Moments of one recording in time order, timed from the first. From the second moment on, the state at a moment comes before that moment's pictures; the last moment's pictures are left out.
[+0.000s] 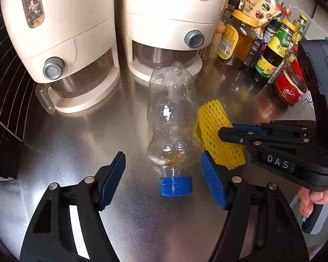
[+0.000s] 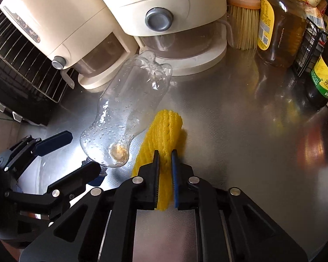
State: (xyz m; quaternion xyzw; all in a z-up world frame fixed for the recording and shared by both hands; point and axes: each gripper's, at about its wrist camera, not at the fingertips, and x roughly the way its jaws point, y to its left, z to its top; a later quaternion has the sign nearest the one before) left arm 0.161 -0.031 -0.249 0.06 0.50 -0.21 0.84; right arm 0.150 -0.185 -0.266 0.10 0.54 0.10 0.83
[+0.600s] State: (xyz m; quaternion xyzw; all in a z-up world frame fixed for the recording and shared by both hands) left arm 0.212 -0.044 -0.279 0.02 0.54 -0.19 0.82; right arm 0.153 -0.221 -0.258 0.11 0.55 0.08 0.83
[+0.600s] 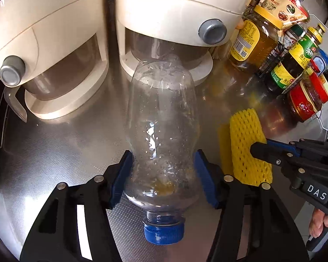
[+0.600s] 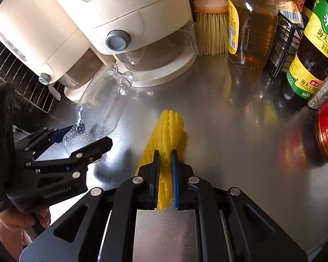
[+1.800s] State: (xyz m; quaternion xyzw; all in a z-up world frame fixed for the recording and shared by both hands) left arm -0.010 -0.022 -0.207 0.00 0.48 -0.18 0.86; right arm -0.009 -0.195 -0.223 0.08 0.52 0.15 0.84
